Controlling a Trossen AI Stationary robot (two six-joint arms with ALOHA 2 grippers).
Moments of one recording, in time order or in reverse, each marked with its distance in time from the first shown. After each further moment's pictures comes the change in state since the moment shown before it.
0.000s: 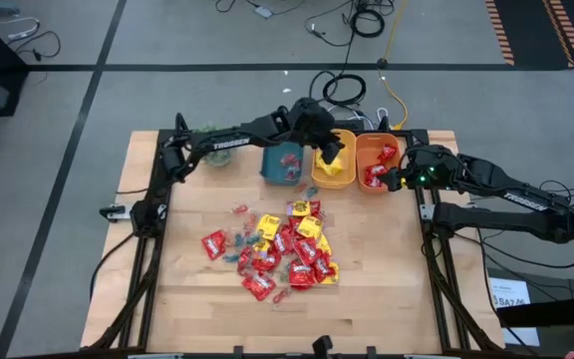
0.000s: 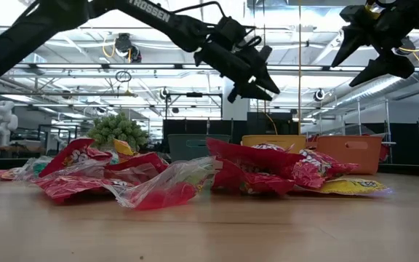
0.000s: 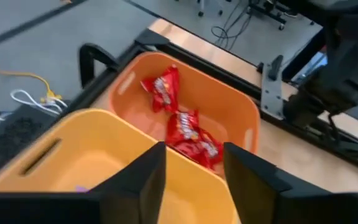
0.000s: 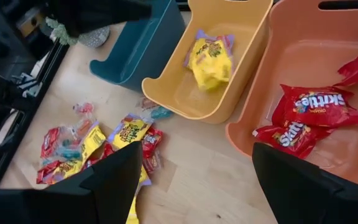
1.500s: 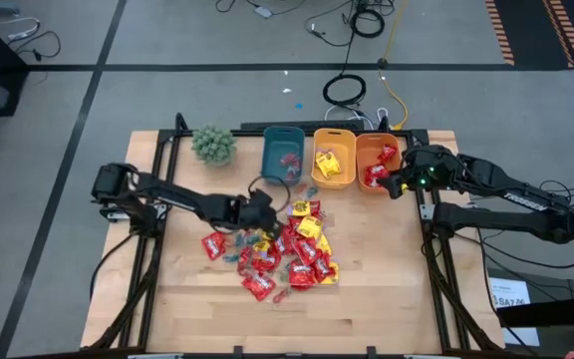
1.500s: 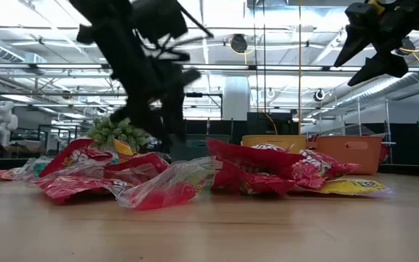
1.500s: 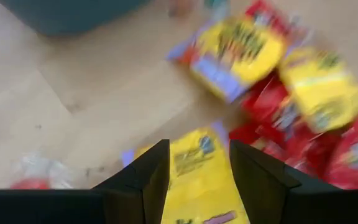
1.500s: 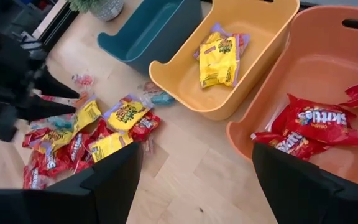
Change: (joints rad) left arm -0.497 -0.518 -0.999 -0.035 -0.602 -0.712; right arm 0.000 0.000 0.000 -0.006 -0.054 -0.198
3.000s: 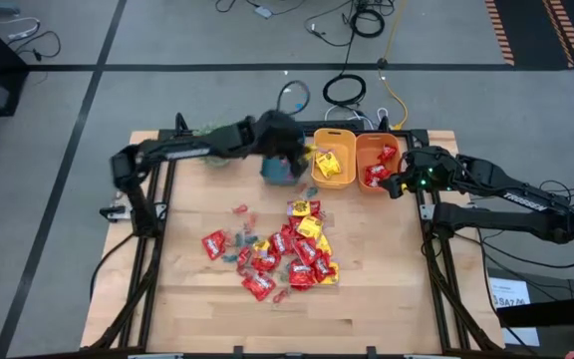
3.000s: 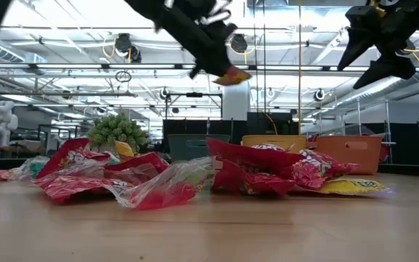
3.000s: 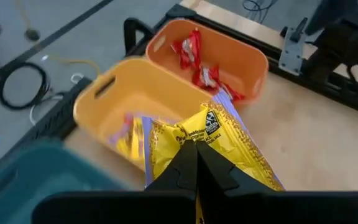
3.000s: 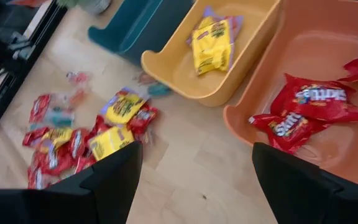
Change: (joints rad) left arm 0.433 0.118 0.595 -0.053 0.395 0.762; right arm 0.000 0.002 0.000 -0.043 0.002 0.090
